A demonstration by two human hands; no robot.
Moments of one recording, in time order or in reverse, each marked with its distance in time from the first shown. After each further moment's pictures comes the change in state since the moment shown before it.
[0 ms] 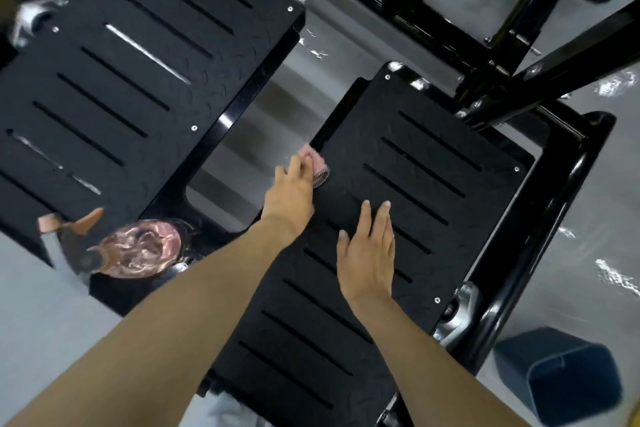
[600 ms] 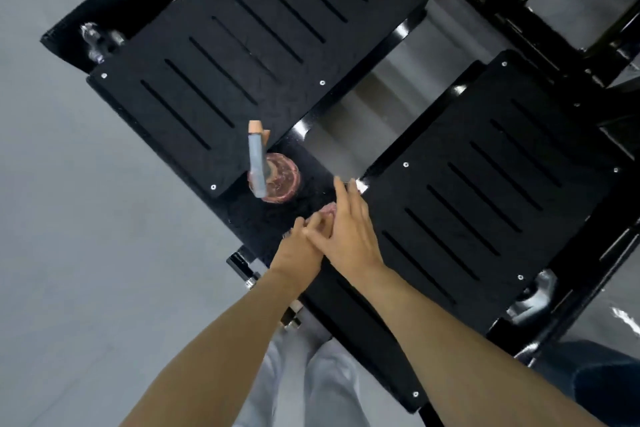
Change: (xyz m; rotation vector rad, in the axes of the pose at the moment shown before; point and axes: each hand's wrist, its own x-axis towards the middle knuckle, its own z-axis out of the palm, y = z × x) left_hand -0.177 -0.149 0.062 -0.017 -0.151 0.007; right_hand -0.093 -0.145 0.064 0.187 -0.247 -0.364
